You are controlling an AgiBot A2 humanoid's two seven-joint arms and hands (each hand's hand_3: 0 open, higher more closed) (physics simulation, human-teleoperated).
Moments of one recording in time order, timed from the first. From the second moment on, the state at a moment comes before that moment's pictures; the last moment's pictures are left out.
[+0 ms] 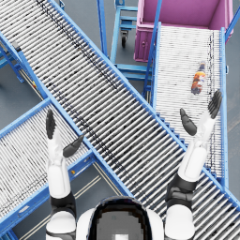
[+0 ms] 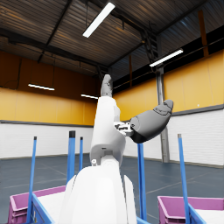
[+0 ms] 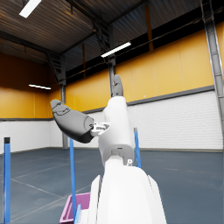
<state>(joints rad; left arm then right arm) 0.47 1.41 -0.09 -1.97 1.42 0.00 0.00 0.73 -1.38 -0.20 1.65 1.47 0.00 0.00</state>
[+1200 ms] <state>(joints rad) 0.31 1.24 0.15 -1.81 1.06 0.09 0.09 0.32 -1.23 0.17 1.80 1.07 0.09 -0.09</state>
